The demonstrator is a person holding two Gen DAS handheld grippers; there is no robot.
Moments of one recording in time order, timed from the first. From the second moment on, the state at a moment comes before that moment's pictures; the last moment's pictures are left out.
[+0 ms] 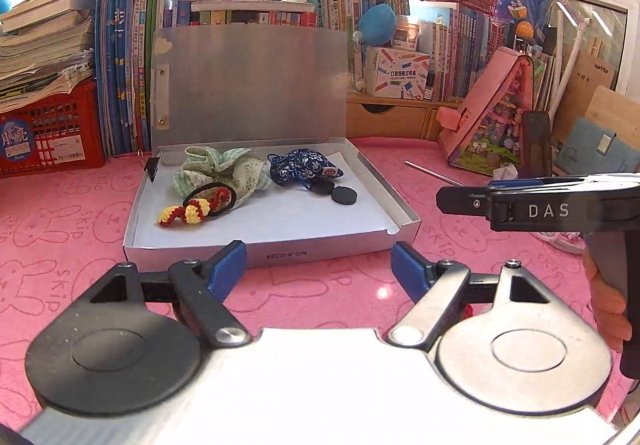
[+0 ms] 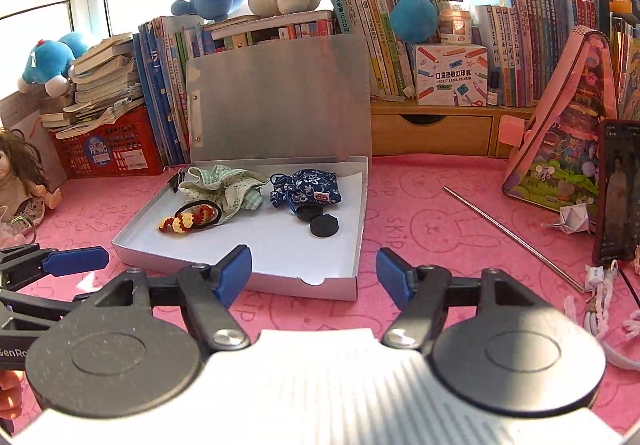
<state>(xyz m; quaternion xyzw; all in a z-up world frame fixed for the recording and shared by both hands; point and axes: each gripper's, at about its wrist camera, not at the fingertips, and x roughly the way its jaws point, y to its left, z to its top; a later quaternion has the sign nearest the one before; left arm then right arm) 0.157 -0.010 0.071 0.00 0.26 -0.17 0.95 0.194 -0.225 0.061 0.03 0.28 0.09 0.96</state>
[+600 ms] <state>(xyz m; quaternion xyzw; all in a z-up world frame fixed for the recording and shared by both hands) 0.084 -0.024 0.034 0.02 0.26 -0.19 0.95 0.124 -0.238 0.028 0.01 0.25 0.06 0.97</state>
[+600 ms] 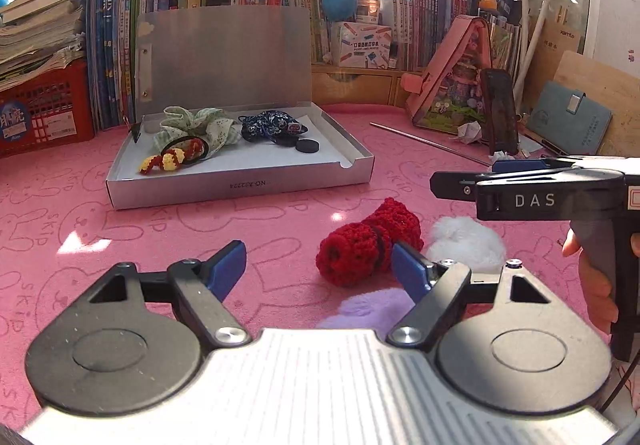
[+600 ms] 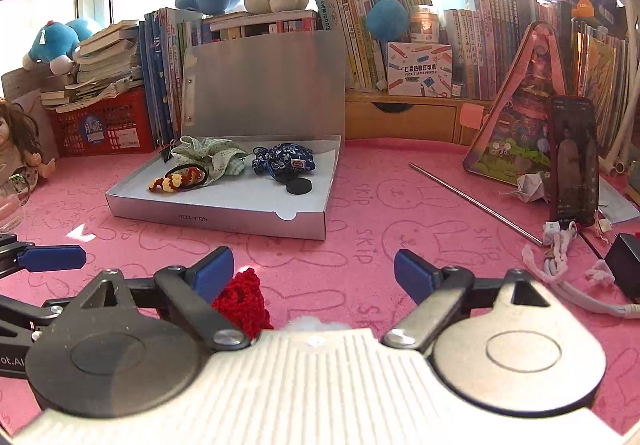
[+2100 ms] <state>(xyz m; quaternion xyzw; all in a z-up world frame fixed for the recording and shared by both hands) 0.067 -0.044 -0.010 0.04 0.28 -0.22 0.93 0.104 -0.234 -0.027 -0.06 0.33 0.11 0.94</state>
